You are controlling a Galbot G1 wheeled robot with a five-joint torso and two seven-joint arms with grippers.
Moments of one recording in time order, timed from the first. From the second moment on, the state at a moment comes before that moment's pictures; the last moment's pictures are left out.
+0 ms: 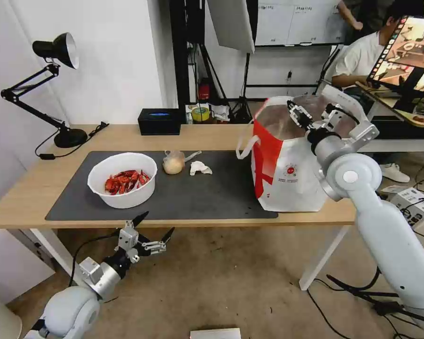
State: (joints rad) left arm 1.48 -0.96 -0.47 -1.93 -0.47 -0.13 0.30; right arm -0.61 0.97 0.25 1.85 1.39 -0.20 0.52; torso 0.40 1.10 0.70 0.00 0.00
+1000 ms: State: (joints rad) left arm 1.49 -0.97 -0.50 -1.93 -0.47 -0.15 0.27; right arm -0.65 0.84 0.19 1.93 0.97 -0.16 0.19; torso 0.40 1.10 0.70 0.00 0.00
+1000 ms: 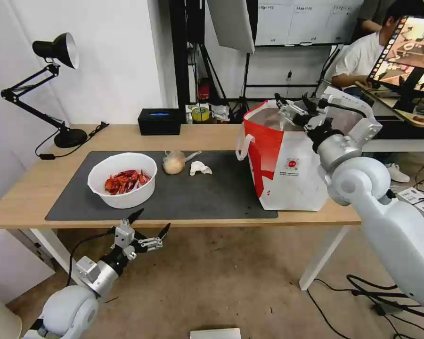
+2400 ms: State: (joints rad) left arm 1.58 -1.03 -0.61 -1.93 -0.39 -0.22 0.20; right arm -1.46 0.99 0.36 2.14 0.50 0.08 0.10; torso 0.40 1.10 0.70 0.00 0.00
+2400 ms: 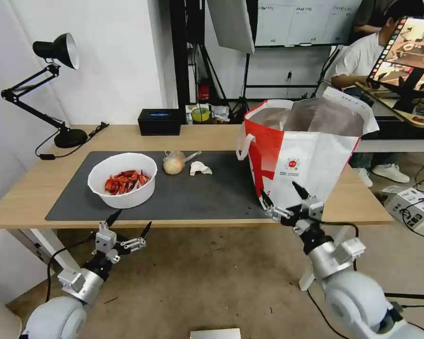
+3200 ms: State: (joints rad) left arm 1.60 -1.07 -0.62 -1.87 -0.35 -0.23 0.18; right arm -1.54 1.07 0.32 2.03 0.41 0.16 0.10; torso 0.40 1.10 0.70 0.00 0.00
